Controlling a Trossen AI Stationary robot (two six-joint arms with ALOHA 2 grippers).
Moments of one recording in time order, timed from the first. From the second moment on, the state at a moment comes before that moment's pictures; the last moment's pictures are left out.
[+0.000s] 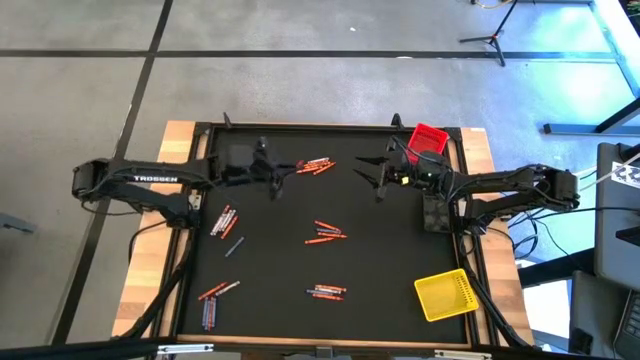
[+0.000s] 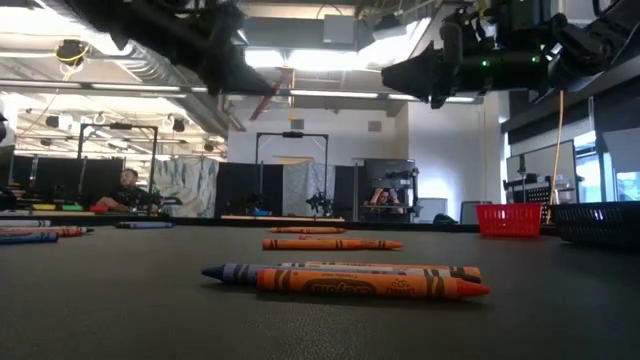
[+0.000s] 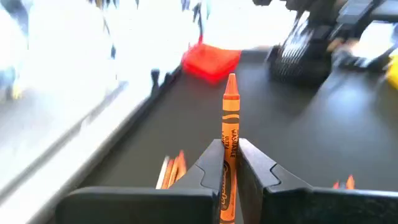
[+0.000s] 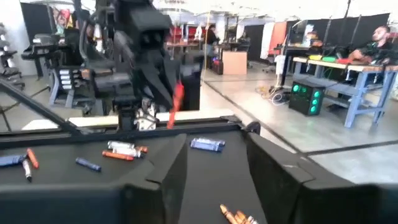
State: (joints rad) left arm 0.22 1.12 0.63 0.21 -0.16 0.04; right arm -0.29 1.24 0.44 0.84 -0.11 -0.03
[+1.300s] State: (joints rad) left arm 0.15 1.36 0.43 1.04 0.08 0.08; right arm -0.11 1.71 0.85 0.87 -0.16 -0.14
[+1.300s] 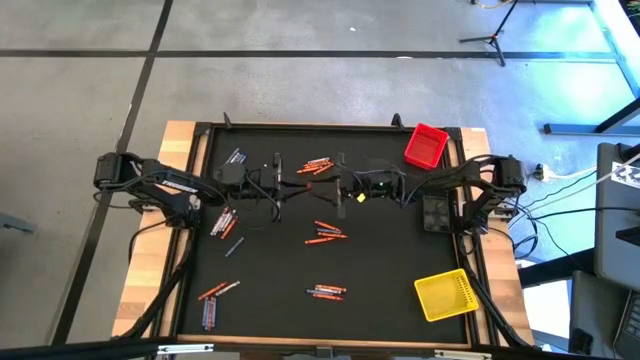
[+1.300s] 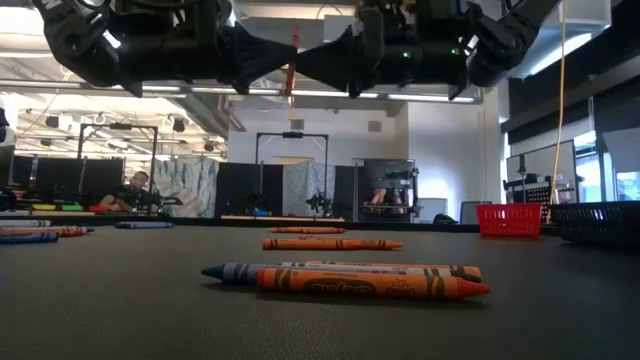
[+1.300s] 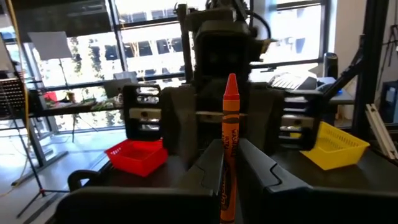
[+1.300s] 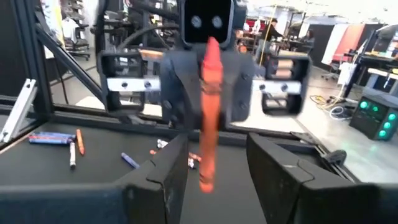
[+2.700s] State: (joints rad) left arm 0.14 1.36 0.43 0.87 -0.12 0.10; right arm -0.11 1.25 0.90 0.01 0.50 -0.26
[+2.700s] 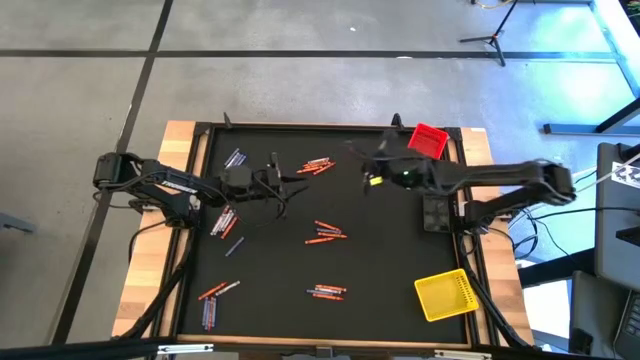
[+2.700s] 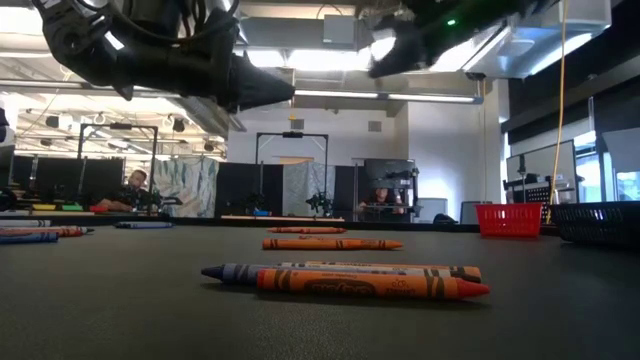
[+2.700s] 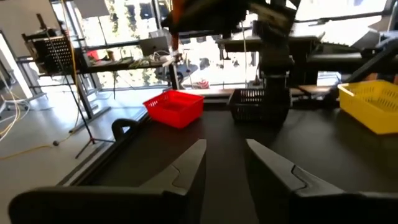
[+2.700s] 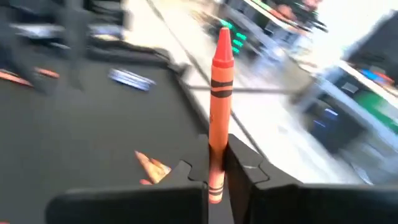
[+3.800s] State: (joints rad) left arm 0.14 1.36 0.43 0.86 -0.11 0.10; right arm -0.88 1.11 0.62 -0.39 0.36 -0.06
